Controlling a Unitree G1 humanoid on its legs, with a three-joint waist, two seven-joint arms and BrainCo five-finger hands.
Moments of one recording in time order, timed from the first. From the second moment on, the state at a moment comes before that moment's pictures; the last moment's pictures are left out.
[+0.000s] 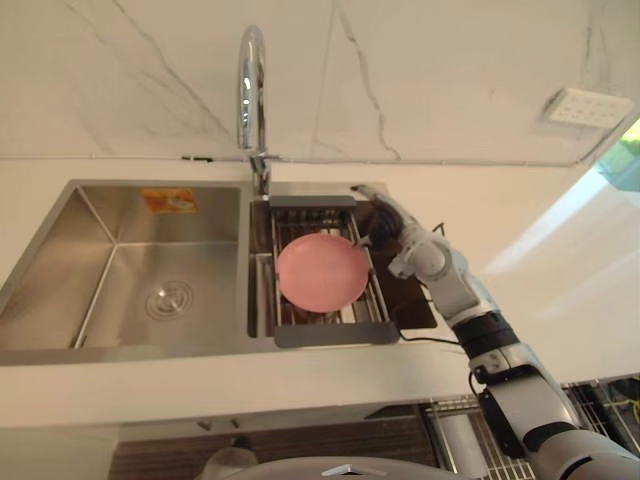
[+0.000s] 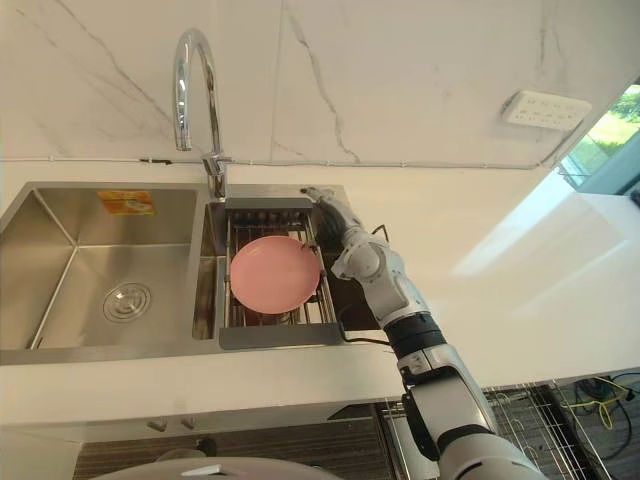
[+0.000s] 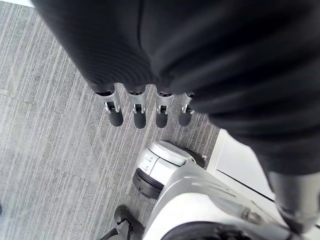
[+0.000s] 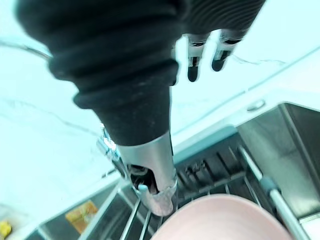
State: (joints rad) left arm 0.23 0.16 0.21 0.99 -0.19 0.47 -0.11; right arm -0.55 -0.42 0.20 0.32 -0.46 -0.03 0.14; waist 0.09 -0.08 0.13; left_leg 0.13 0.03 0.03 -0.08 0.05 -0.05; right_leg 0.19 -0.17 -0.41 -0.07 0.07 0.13
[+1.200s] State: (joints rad) left arm 0.27 0.15 0.23 0.99 -0.16 0.43 -0.12; right arm -0.25 -0.44 0.19 0.13 -0.41 -0.15 0.44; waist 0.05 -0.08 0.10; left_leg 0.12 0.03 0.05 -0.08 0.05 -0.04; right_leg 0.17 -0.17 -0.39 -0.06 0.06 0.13
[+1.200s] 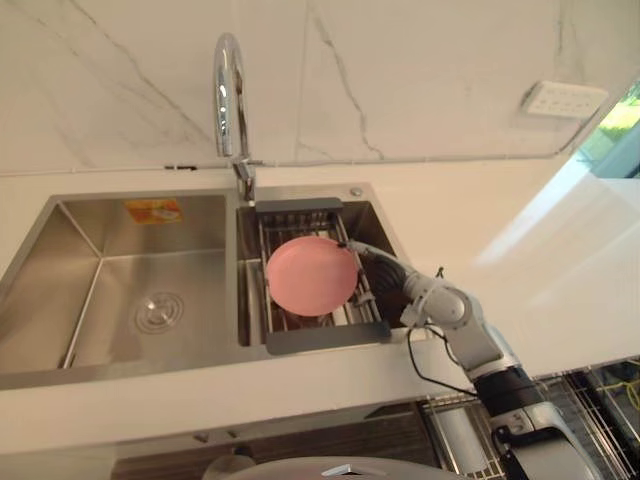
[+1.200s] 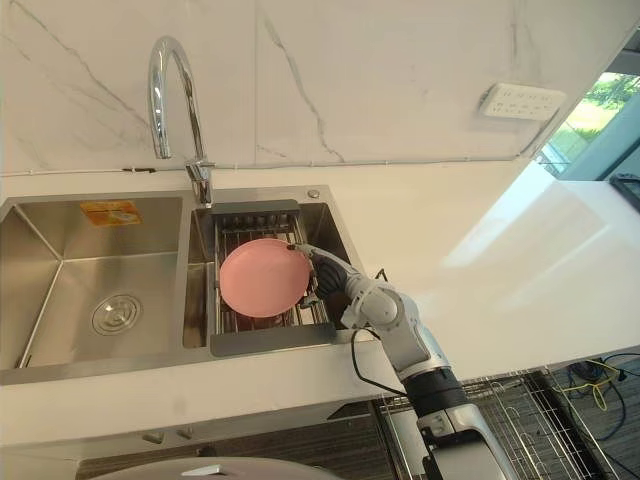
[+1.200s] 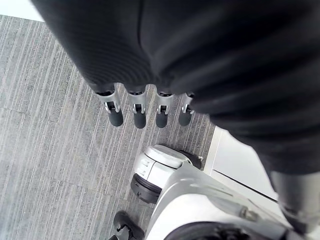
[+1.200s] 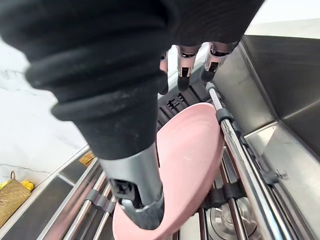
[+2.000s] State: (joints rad) left arm 0.27 0.15 0.22 0.99 -0.16 0.43 -0.11; right arm -0.24 -0.44 0.32 0.13 -0.88 -0.33 0.25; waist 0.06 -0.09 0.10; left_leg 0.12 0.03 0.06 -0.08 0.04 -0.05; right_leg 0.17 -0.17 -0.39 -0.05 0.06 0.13
